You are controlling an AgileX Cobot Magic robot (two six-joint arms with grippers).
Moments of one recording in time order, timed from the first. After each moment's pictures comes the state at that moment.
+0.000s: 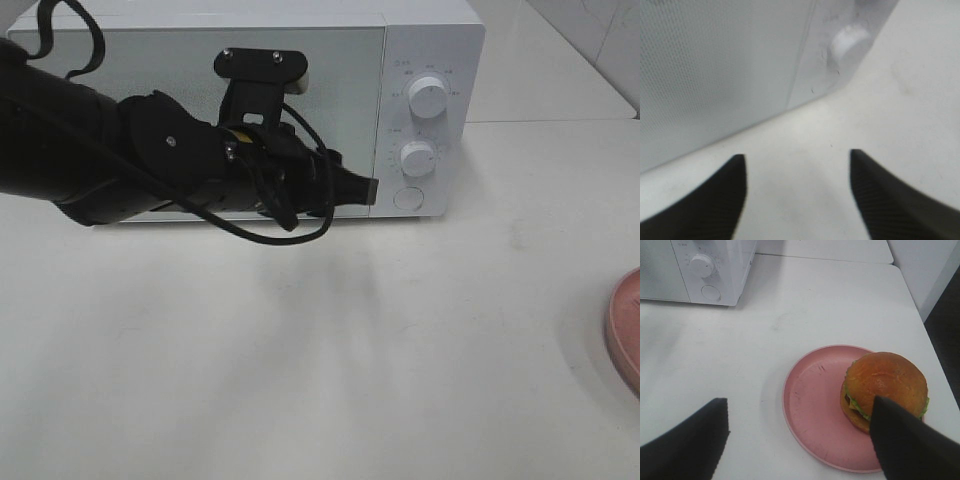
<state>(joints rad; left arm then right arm) -0.81 1.87 -1.05 -0.74 -0.17 0.45 0.12 0.00 -0.50 -0.06 1.01 0.04</state>
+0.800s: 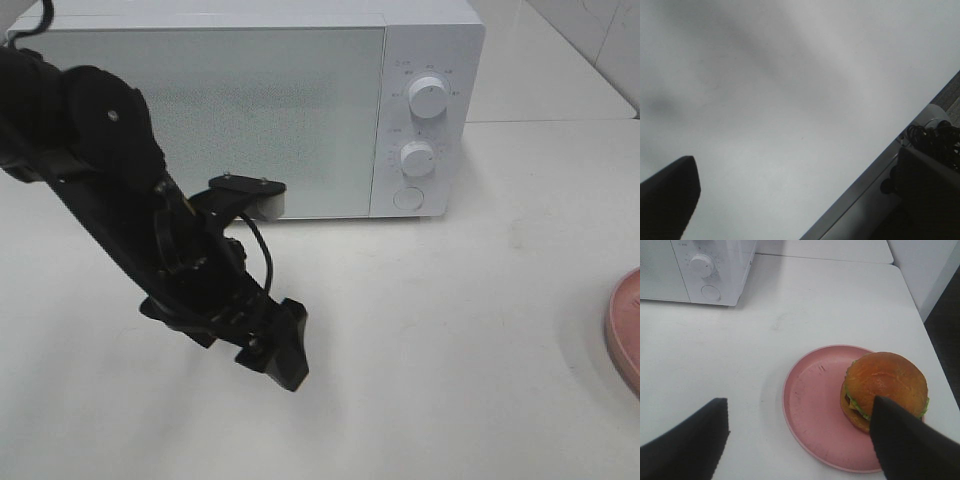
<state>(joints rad) -0.67 1.81 -1.03 -0.48 0.74 0.34 0.12 0.00 -0.50 -0.06 1.01 0.04</state>
